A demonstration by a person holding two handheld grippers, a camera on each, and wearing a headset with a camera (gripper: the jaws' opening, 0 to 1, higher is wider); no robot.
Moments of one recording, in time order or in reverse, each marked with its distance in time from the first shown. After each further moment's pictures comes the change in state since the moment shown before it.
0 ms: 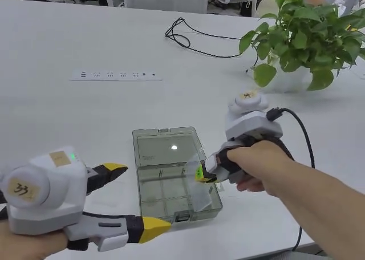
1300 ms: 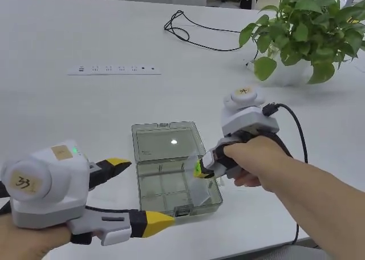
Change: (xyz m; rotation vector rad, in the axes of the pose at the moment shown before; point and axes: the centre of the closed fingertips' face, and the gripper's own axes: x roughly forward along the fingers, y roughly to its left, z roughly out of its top) left arm 0.003 -0.002 0.001 -0.010 -0.004 -0.022; right arm 0.007 0.002 0.001 -0.008 0.011 -0.004
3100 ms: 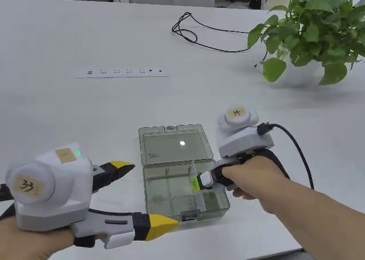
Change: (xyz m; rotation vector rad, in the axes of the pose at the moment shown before) left arm -0.002 0.004 0.000 -0.002 0.008 0.023; right arm 0.027 0.002 -0.008 -0.198 -0.042 0.040
